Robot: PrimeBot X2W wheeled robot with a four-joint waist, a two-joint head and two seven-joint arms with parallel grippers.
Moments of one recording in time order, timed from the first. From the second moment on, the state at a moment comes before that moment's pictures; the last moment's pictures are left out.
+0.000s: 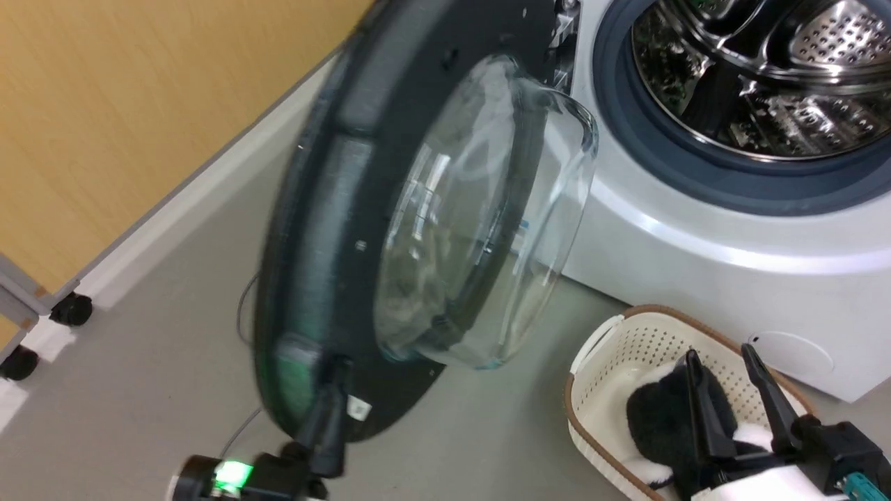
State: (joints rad) left arm 0.08 0.15 -0.31 -0.09 -0.07 0.15 -0.26; right arm 0.05 -0.05 -0.01 0.05 0.12 0.13 -0.26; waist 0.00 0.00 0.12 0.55
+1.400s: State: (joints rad) left arm -0.38 0.13 0.42 0.36 -0.15 0.03 -0.26; right arm -0.04 -0.06 -0.05 0.04 0.05 0.13 -0.26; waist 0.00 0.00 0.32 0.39
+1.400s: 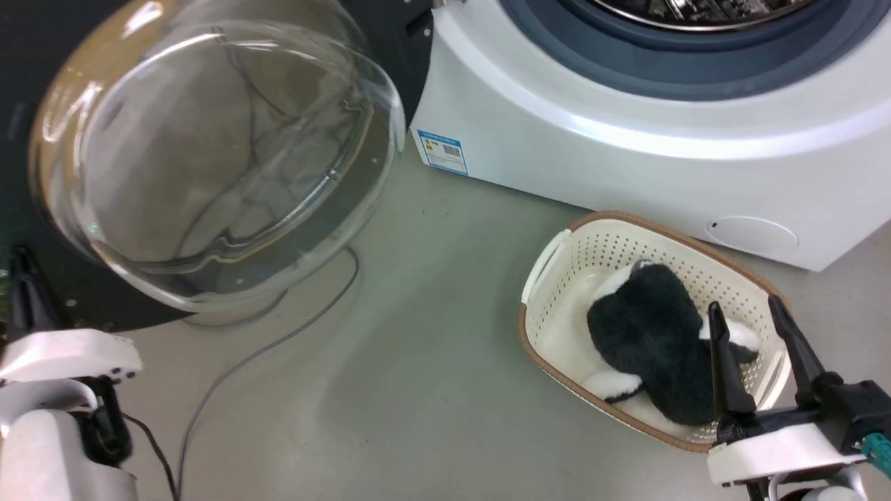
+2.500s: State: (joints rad) left arm -0.17 0.05 0.36 0.12 -0.04 -0.07 -0.26; right arm 0.02 -0.05 -0.07 0.02 0.10 0.13 -0.26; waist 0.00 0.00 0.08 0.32
